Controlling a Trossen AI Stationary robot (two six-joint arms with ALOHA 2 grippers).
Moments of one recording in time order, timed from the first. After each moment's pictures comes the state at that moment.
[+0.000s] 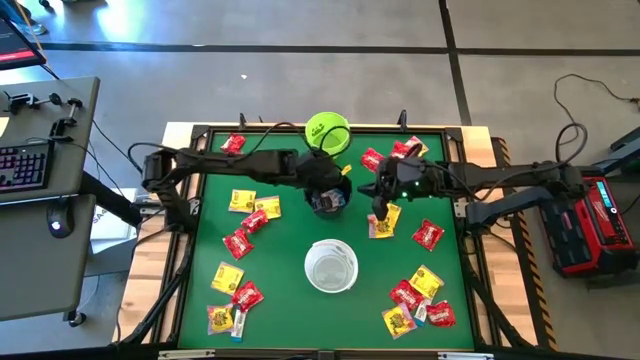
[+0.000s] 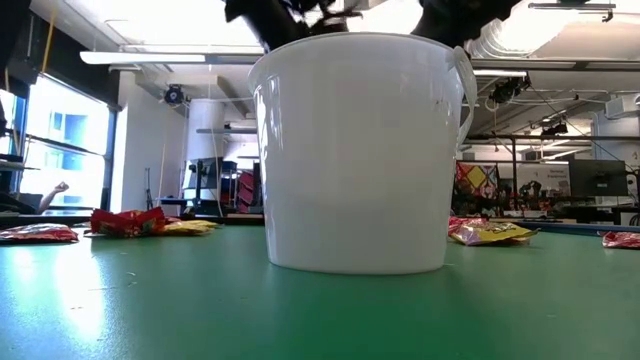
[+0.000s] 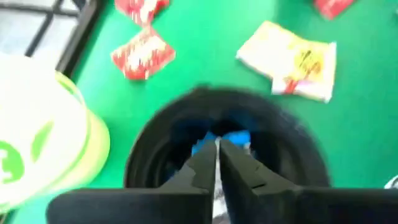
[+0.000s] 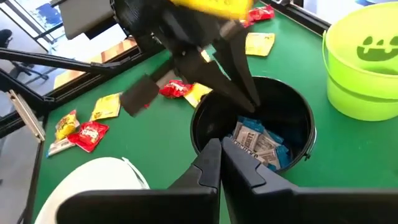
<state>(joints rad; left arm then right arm) 0.13 1.78 1.43 -0.50 -0.18 0.02 -0.02 1.16 0.94 -0.31 0.14 0.44</state>
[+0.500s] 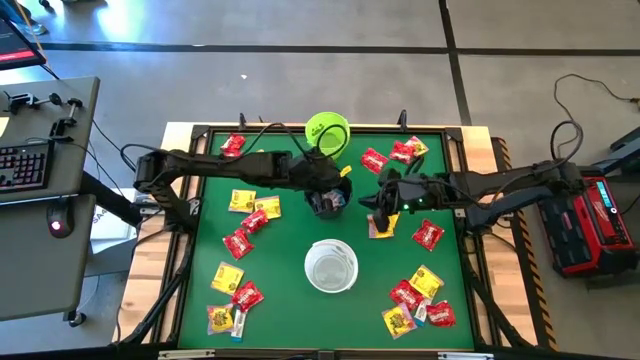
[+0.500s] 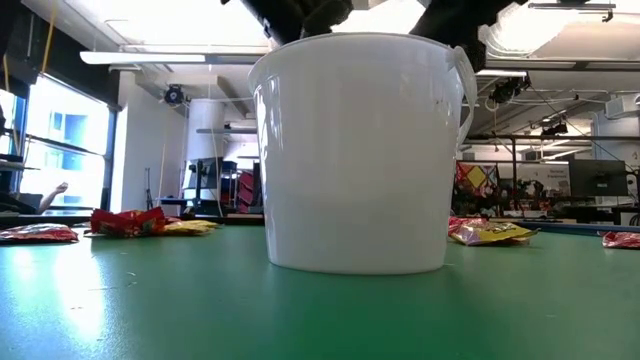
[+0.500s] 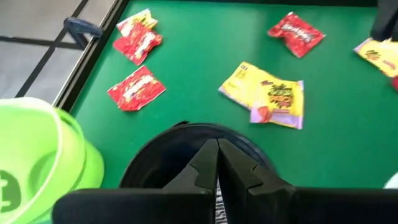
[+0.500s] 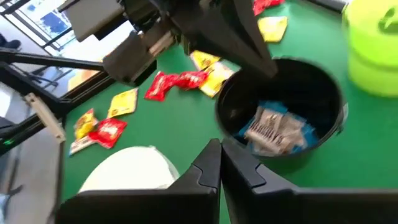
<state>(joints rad) 0.08 1.73 1.43 -0.44 -0.19 0.01 0.13 1.16 0.94 -0.34 0.23 0.61</state>
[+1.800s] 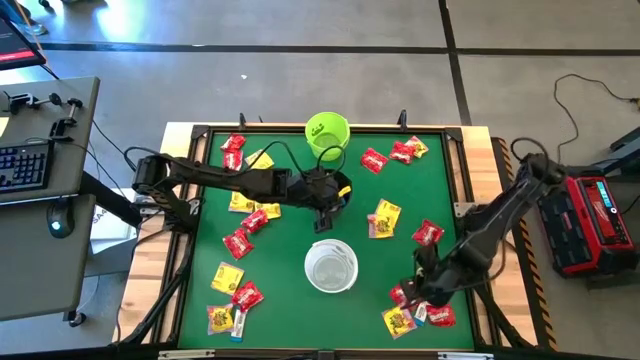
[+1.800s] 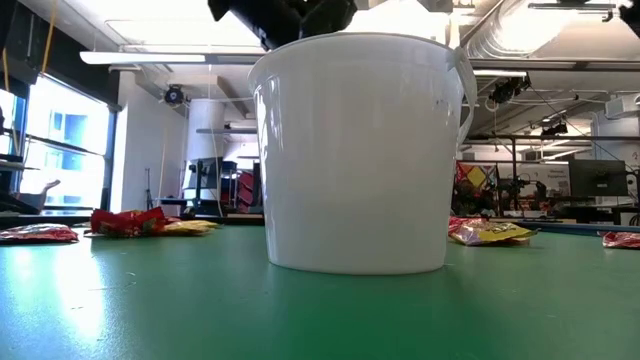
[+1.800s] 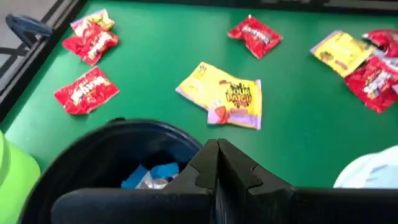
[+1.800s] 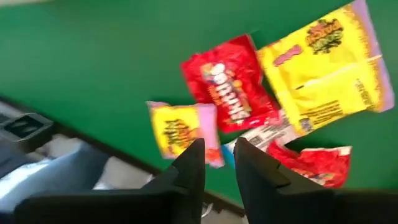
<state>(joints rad) 0.01 1.73 1.29 -0.23 -0.14 -0.05 0.80 1.36 0.94 -0.80 0.01 2.05</state>
